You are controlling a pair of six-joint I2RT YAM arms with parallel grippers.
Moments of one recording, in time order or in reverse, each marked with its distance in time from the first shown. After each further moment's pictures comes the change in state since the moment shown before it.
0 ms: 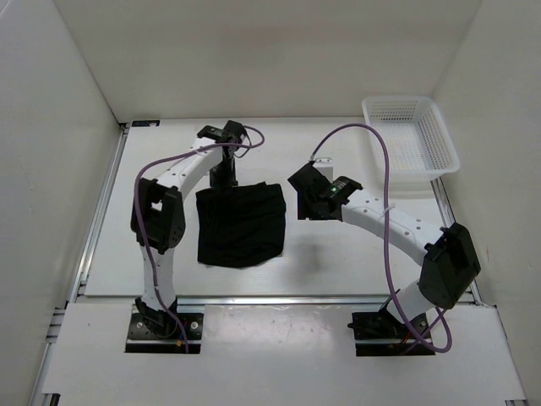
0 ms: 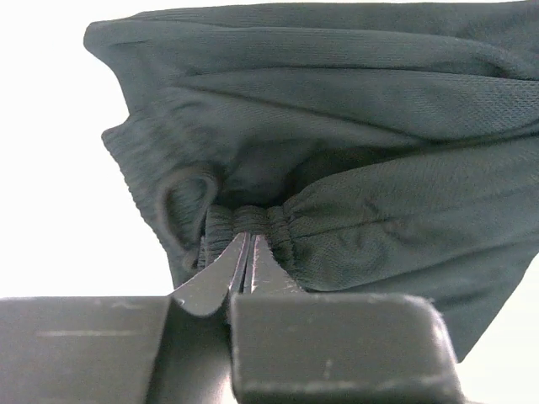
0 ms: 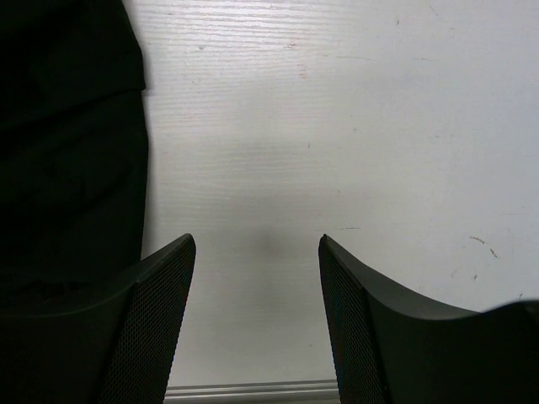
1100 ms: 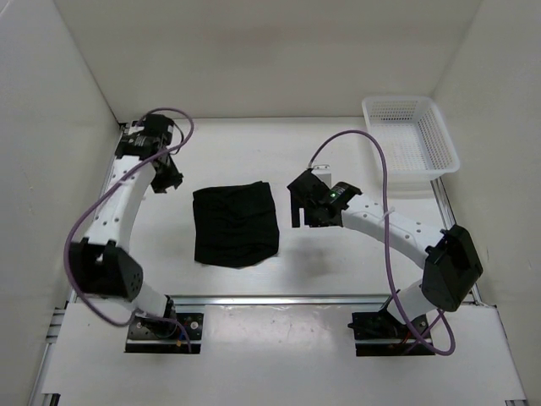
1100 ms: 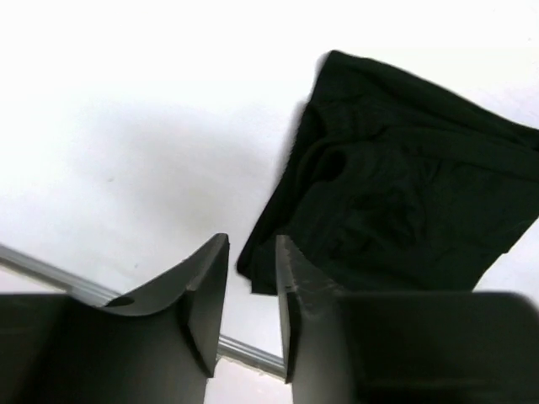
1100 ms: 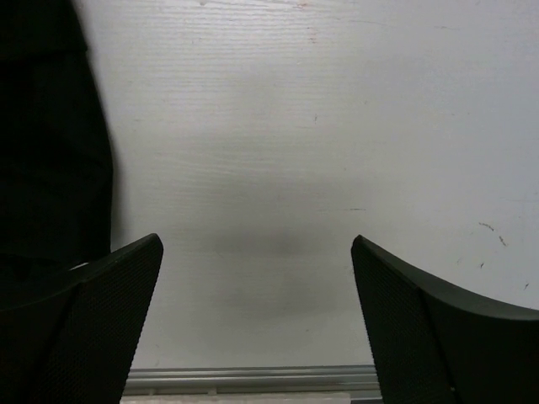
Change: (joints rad) left arm 0.301 -0.475 -0.215 0.010 -0.039 -0.069; right arm 0.020 -0.019 -0.051 -0.008 -0.027 0.003
